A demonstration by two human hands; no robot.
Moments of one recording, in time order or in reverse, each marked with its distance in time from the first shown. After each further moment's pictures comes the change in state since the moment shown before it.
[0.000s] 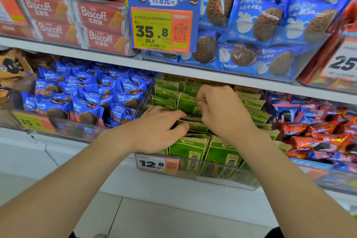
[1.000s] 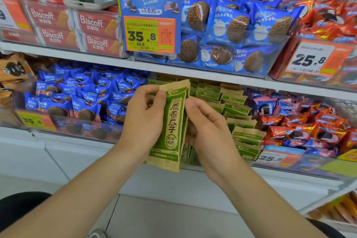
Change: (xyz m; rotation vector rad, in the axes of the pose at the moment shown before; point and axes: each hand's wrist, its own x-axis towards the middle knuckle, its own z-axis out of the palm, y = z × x) left_hand -0.031 0.058 0.017 -1.104 0.846 -0.201; right_hand -0.090 -0.063 -0.029 1.605 -0.004 0.481
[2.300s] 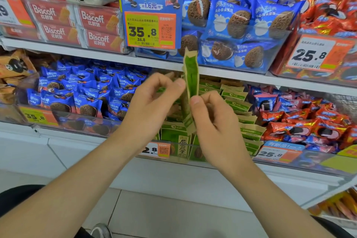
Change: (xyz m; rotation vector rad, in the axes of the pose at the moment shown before) left_hand -0.006 0.019 -0.004 -0.160 -0.325 0.082; right_hand -0.010 -0.011 -0.011 -0.634 0.075 -0.393
